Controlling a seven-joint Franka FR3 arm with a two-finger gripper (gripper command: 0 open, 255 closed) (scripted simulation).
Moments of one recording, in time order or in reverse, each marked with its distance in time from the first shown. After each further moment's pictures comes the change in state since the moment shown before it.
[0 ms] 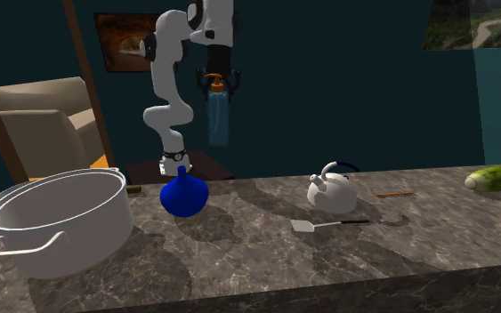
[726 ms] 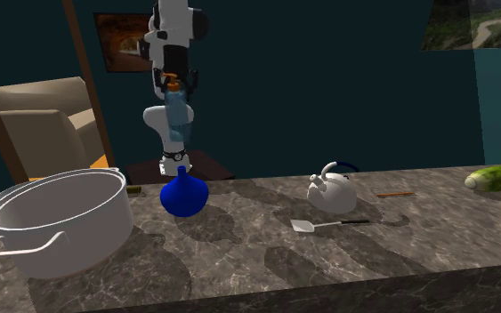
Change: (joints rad) arm -0.073 -0.305 -0.163 -0.315 0.046 0.039 -0.241
